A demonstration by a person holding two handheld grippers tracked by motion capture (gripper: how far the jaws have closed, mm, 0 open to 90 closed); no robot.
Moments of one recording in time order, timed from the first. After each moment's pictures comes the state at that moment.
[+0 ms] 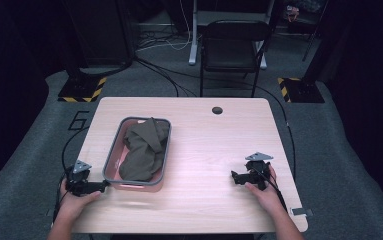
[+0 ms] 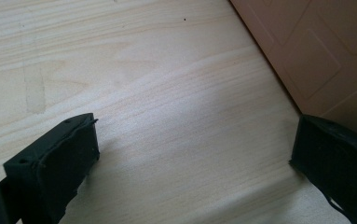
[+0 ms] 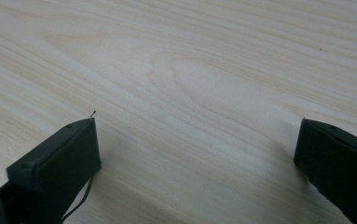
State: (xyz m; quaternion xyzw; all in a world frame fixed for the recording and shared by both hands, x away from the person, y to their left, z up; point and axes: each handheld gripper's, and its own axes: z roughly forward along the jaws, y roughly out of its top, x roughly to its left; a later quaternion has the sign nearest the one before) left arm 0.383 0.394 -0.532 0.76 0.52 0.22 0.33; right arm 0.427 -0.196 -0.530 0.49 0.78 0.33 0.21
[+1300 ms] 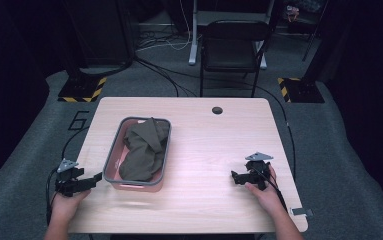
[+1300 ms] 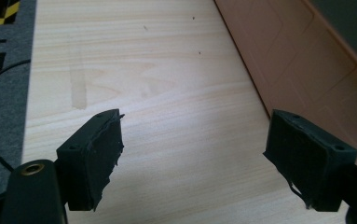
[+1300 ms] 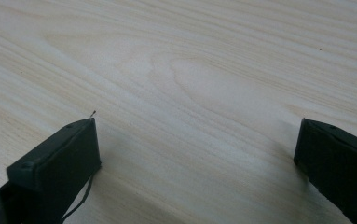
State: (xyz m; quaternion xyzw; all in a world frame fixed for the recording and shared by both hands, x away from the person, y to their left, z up) left arm 0.369 0.411 -0.506 0.70 0.57 0.21 0.38; right arm 0.428 -0.196 -0.530 0.49 0.78 0.33 0.21
